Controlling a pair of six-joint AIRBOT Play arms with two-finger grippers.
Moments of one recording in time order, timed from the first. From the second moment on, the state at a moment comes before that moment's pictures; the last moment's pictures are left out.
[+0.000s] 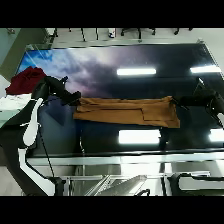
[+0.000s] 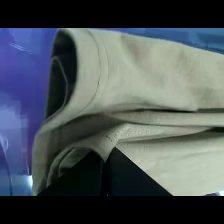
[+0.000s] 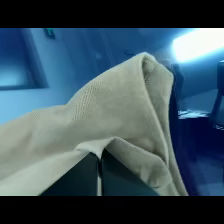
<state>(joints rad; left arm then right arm) -0.04 -1.92 1.68 -1.99 1.29 1.53 -0.32 -1.50 1.06 2.20 -0.79 -1.80</state>
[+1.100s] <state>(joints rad) 0.00 -1.93 2.03 -1.99 1.64 1.48 -0.57 -1.78 1.17 2.27 -1.41 -1.98</state>
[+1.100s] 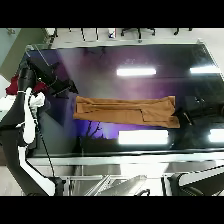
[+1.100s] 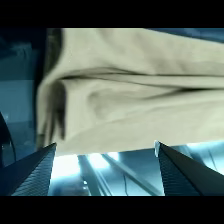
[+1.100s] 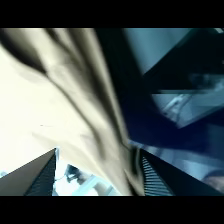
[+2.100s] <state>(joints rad) -0.64 -2.07 1.92 -2.07 0.97 1.55 -0.43 -1.66 1.51 2.33 -1.50 -1.98</state>
